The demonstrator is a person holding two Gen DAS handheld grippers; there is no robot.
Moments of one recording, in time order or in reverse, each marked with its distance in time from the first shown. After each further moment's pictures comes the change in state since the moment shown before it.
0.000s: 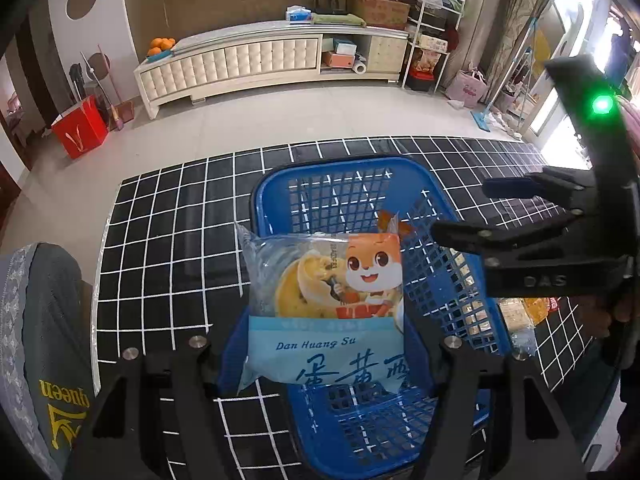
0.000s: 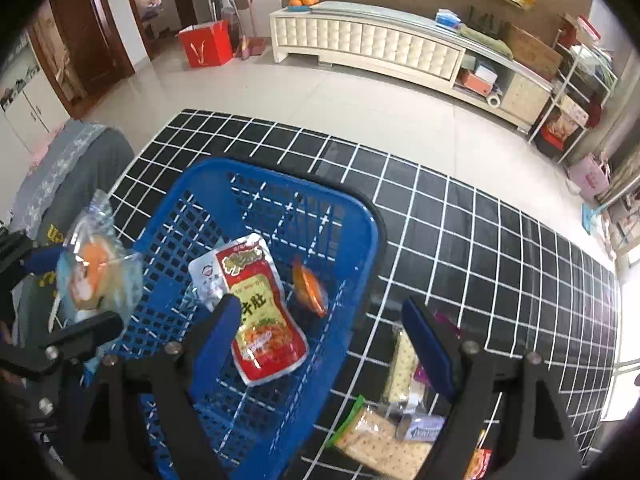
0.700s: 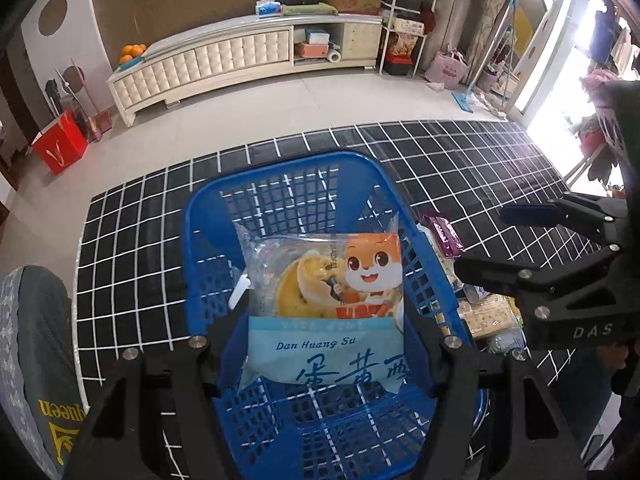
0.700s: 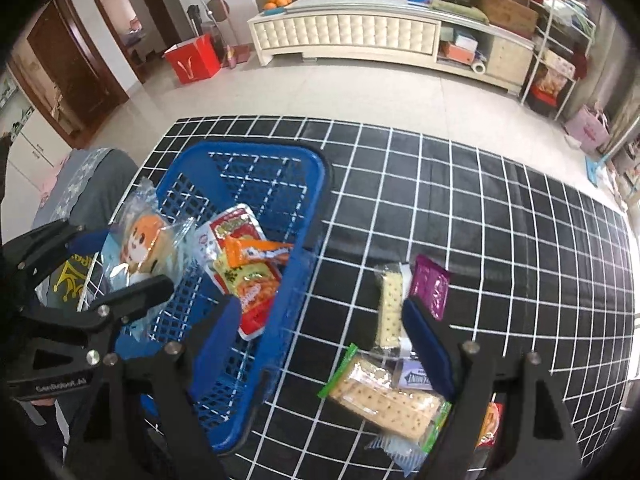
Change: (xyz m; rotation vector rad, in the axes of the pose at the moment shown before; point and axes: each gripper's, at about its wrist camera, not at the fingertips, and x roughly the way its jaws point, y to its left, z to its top) left arm 0.032 -0.040 0.017 0.081 0.047 -0.034; right arm -0.014 -0.044 -0.036 0.128 0.031 0.063
